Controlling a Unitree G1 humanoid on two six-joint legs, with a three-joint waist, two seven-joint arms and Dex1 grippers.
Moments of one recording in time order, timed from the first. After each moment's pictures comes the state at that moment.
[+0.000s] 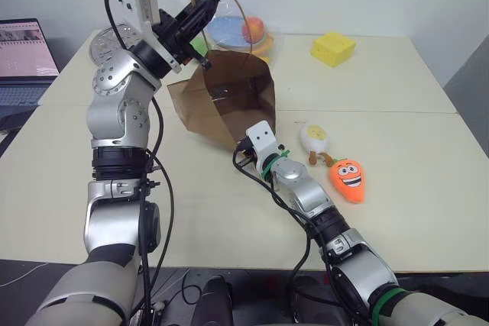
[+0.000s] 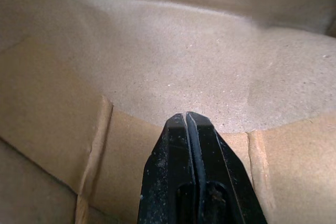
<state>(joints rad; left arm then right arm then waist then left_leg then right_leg) -0.99 0.43 0.18 0.29 -0.47 0.19 -0.80 -0.70 0.11 0.24 0.51 -0.05 0.27 0.19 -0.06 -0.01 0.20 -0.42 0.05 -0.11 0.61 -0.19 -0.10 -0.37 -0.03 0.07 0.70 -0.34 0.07</state>
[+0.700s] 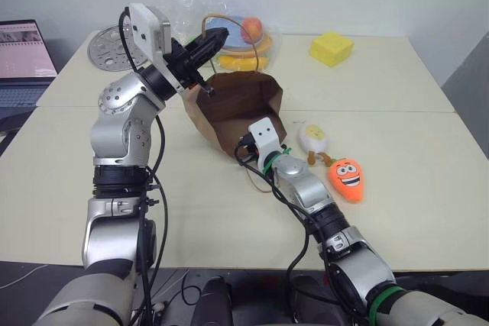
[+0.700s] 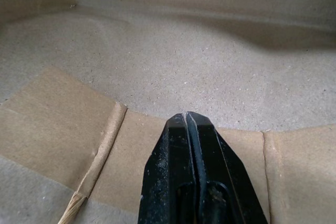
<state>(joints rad) -0.88 0.44 0.16 0.23 -0.46 0.21 -0.82 -0.71 0.12 0.20 0.47 -0.05 0.38 0.22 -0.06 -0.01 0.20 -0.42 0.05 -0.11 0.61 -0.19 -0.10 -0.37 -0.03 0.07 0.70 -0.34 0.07</state>
